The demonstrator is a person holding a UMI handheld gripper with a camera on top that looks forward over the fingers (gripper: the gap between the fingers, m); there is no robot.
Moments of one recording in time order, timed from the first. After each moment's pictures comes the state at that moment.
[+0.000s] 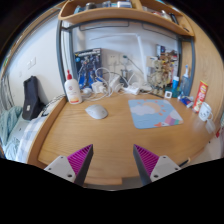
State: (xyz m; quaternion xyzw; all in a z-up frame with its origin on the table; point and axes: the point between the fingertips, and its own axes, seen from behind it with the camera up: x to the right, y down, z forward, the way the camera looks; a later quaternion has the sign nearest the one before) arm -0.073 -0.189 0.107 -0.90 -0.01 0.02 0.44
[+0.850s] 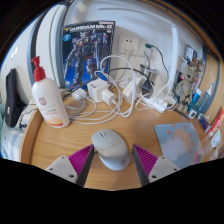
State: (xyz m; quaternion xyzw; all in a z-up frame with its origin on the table) arm 0.104 0.015 0.234 -0.92 -0.02 -0.06 0.38
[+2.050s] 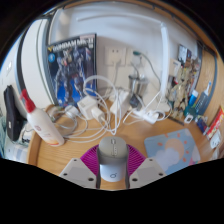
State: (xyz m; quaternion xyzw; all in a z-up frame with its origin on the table) arm 0.134 0.048 0.284 -0.92 0.02 -0.04 0.40
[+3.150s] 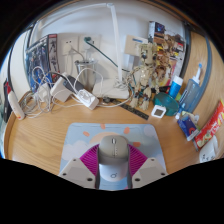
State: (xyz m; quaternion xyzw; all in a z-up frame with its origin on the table) arm 0.397 0.020 0.241 -0.93 -0.02 -0.05 0.37
